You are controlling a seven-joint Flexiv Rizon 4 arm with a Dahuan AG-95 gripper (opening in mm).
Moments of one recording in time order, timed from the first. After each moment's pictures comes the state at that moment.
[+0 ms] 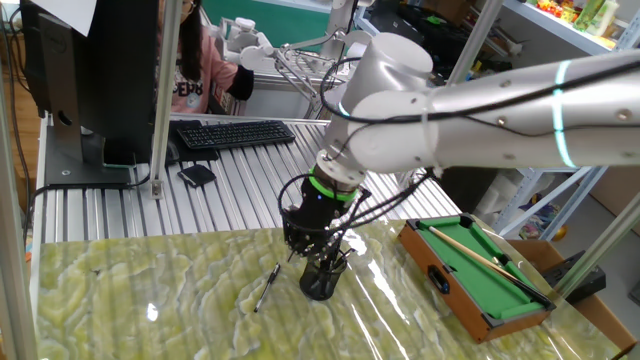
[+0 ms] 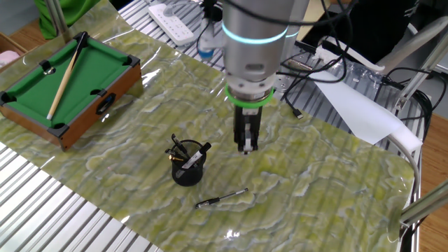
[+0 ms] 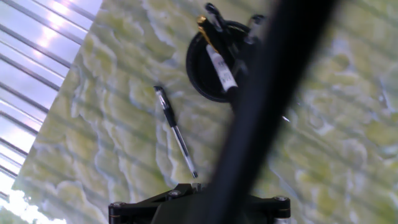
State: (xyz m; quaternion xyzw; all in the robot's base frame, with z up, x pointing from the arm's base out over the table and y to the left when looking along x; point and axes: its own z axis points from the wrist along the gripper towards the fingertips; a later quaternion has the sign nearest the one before) arm 0.521 0.129 0.147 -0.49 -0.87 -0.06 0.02
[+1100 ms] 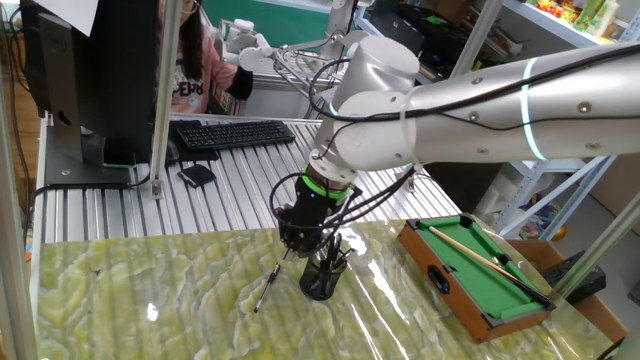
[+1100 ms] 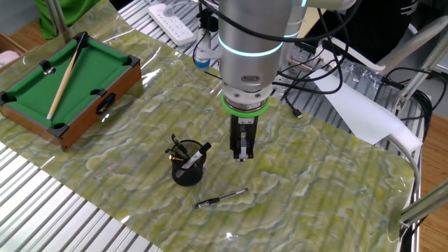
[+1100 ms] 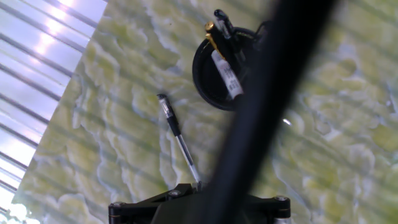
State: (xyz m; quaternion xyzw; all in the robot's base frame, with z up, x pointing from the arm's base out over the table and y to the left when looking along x) arm 0.529 0.127 0.141 -0.50 -0.86 -0.05 0.02
